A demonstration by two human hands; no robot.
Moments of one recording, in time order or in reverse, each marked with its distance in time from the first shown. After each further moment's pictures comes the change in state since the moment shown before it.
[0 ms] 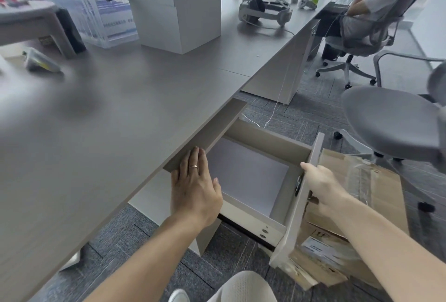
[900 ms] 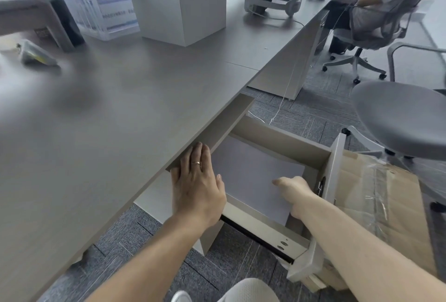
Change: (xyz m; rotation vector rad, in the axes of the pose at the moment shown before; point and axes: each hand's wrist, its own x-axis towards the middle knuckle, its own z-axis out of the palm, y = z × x) left_hand 0.014 -0.007 0.007 0.048 0.016 -0.001; right_hand 0.050 0.033 0.081 -0.071 -0.061 0.170
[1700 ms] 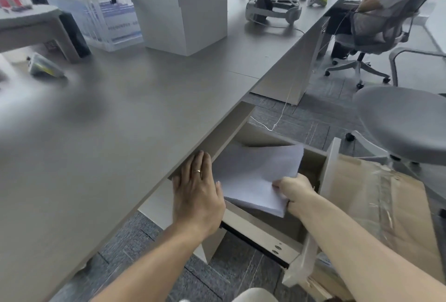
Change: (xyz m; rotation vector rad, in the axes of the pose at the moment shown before) left_hand -0.001 0.000 -0.007 -0.076 -0.037 -0.009; right_hand -0.018 -0.022 0.001 0.233 -0.033 -0.072
